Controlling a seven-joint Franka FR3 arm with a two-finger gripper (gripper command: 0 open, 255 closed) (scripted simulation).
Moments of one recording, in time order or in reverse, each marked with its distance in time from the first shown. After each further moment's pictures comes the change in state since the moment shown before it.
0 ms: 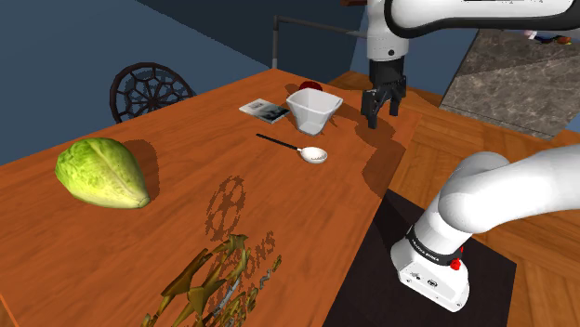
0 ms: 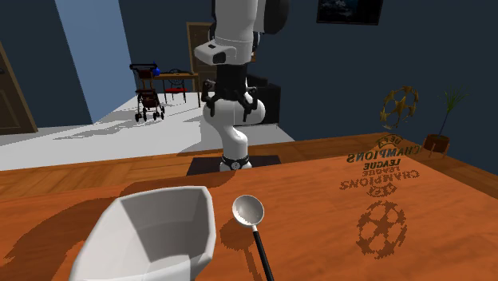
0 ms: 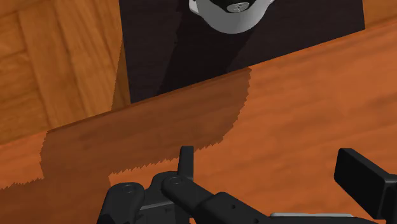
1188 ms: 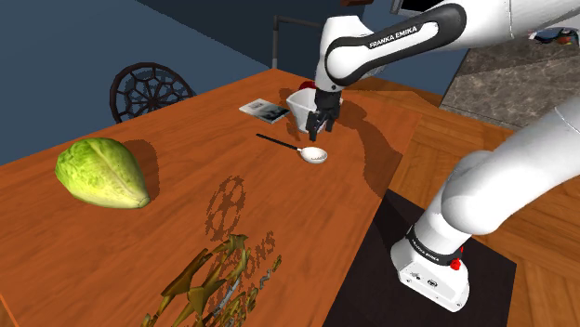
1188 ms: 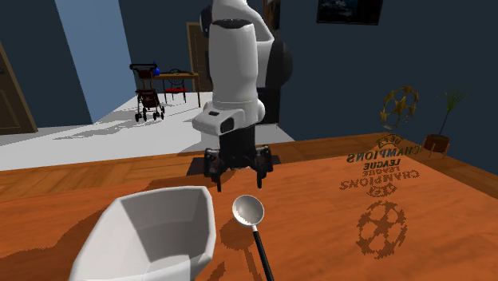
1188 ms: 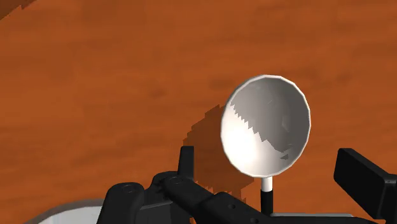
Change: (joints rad) arm 0.071 0.413 -0.080 -0.025 0.085 0.668 -0.199
